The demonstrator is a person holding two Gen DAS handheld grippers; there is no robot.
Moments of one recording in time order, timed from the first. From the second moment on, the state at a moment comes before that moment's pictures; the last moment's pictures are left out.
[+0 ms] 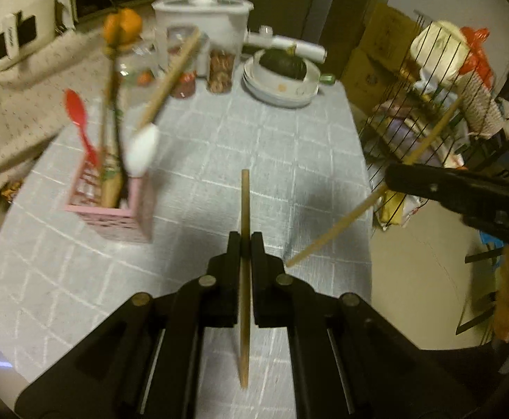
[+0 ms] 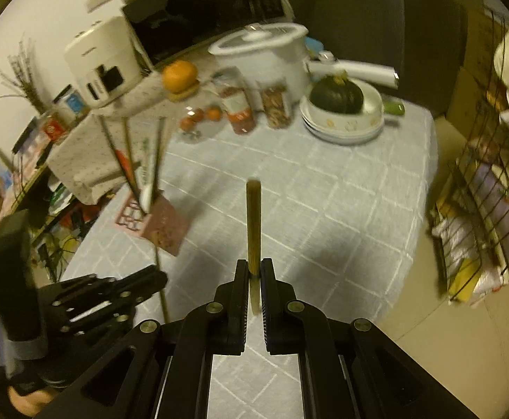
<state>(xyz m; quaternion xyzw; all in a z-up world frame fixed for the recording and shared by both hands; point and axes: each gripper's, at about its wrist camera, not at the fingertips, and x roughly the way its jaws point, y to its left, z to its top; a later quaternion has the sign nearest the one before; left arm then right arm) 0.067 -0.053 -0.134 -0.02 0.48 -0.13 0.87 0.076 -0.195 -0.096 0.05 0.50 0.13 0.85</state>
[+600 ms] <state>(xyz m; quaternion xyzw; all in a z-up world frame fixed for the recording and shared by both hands) 0.036 0.031 -0.032 -0.06 0.32 -0.12 0.94 0.077 -0.132 -0.048 0.04 0.44 0.19 0.88</state>
